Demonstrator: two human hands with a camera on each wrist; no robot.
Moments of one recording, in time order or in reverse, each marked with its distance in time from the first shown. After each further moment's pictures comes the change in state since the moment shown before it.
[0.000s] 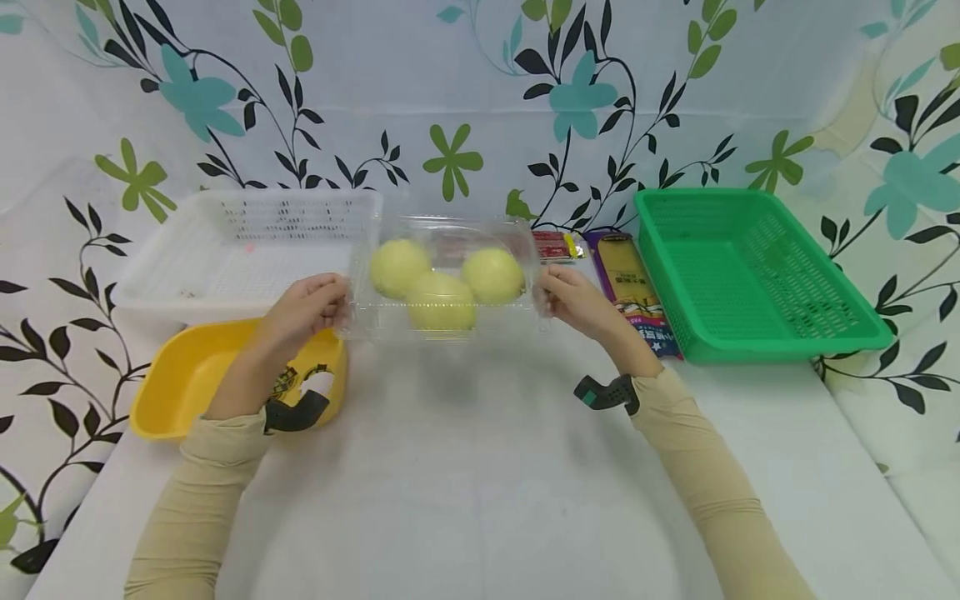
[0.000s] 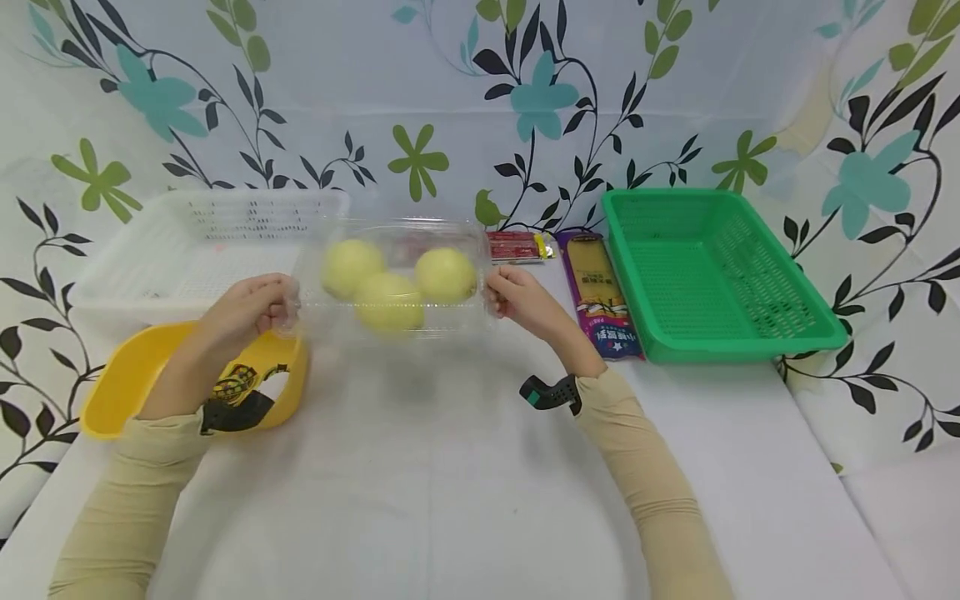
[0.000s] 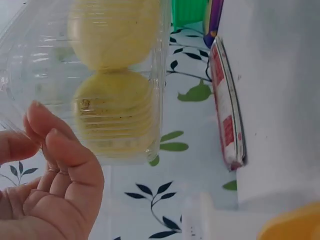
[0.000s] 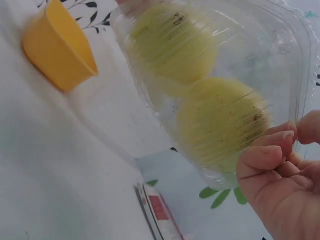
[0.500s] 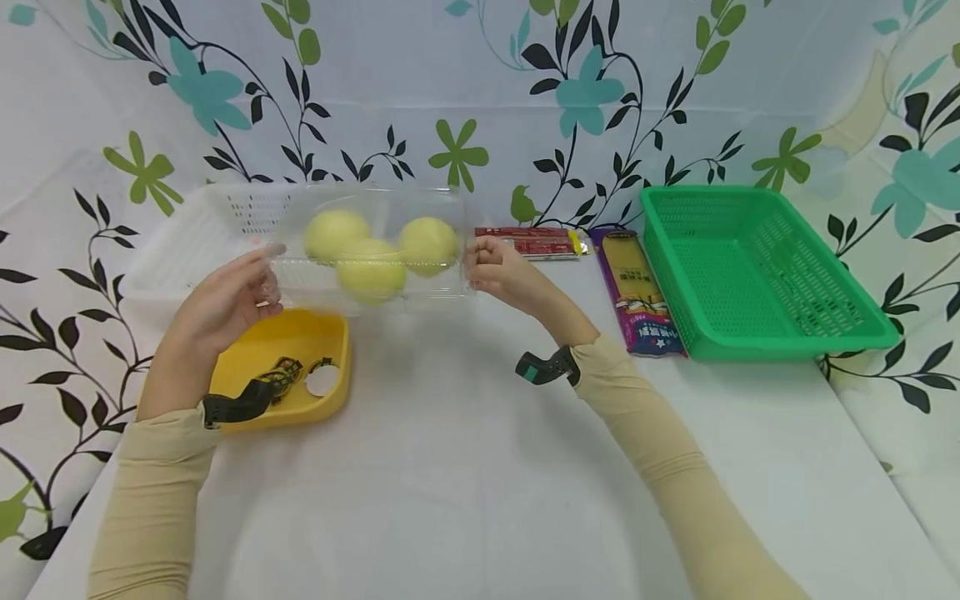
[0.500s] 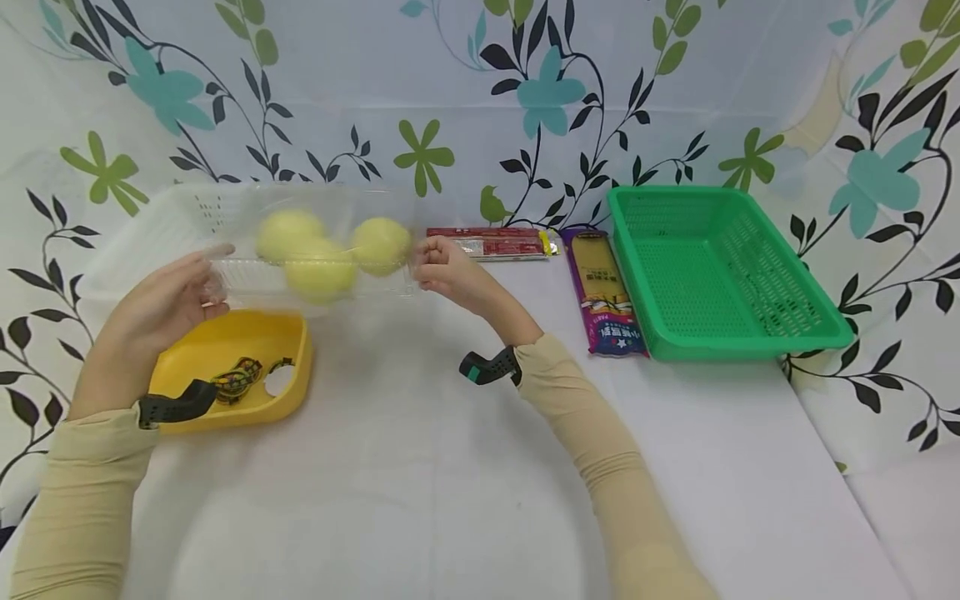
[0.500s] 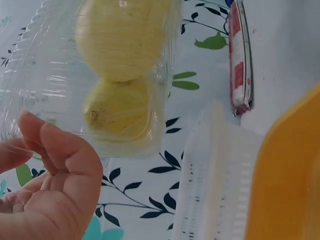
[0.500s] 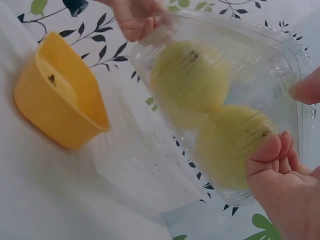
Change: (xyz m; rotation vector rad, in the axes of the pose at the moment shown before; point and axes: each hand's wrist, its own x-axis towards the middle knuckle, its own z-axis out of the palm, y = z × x) left_hand -0.024 0.010 -0.075 -0.384 -0.043 0.007; right_hand 0.055 -0.012 0.064 0.160 -0.096 0.029
